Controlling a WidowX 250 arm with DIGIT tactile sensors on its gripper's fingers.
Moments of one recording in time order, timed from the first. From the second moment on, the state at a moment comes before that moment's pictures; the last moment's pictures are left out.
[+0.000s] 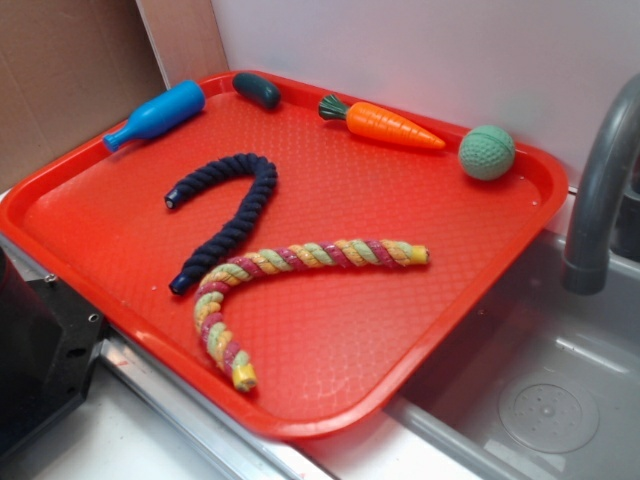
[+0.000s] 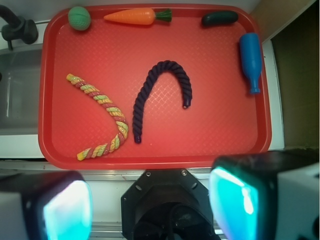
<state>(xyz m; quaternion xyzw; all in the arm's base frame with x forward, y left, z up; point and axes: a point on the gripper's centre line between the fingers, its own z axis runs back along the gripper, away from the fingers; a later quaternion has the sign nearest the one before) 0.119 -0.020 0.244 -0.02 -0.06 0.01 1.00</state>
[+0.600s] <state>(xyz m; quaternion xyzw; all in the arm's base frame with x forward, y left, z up) 0.150 -0.038 0.198 -0.01 -0.08 0.04 1.00</state>
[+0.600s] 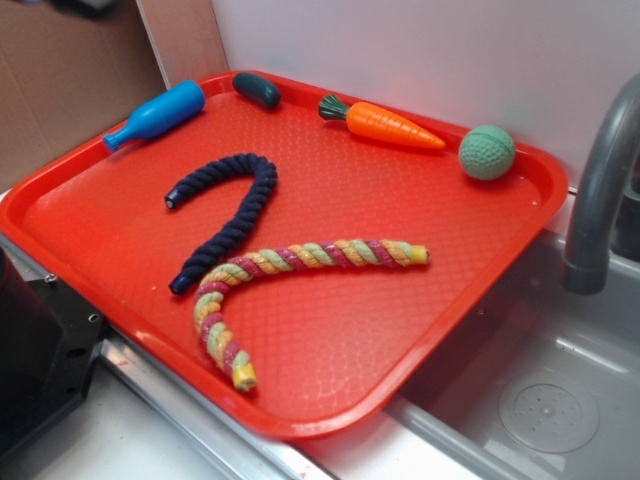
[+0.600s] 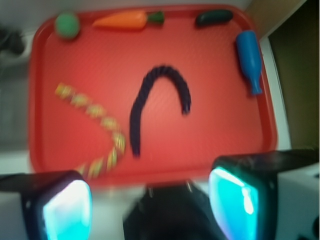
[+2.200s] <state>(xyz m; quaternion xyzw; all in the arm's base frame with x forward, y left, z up) 0.309 -0.138 0.059 -0.02 -0.08 -0.13 0.99</state>
